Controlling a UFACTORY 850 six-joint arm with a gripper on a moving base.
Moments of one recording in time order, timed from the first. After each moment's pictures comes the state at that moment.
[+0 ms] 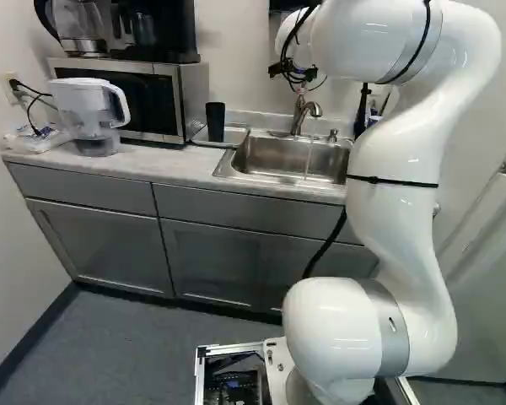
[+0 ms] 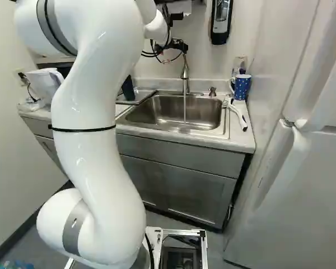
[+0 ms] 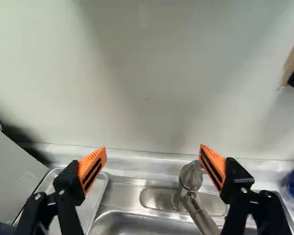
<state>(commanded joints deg) -6.9 -23.9 -96.4 3.0 -4.3 -0.6</state>
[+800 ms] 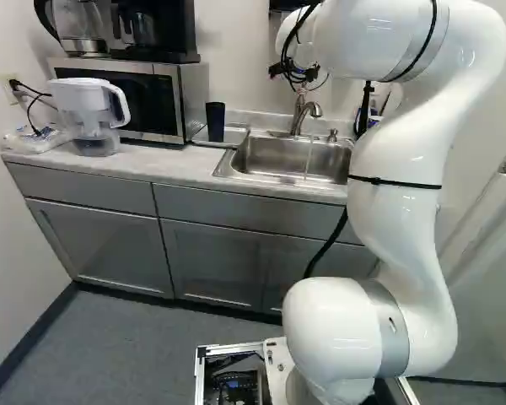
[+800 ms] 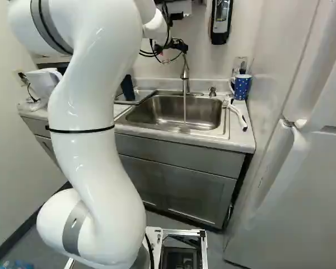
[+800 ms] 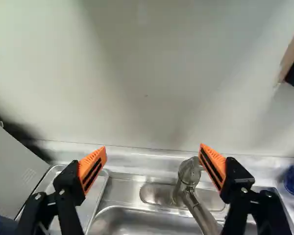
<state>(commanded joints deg) -7.0 -22.4 -94.7 3.0 -4.3 -0.6</state>
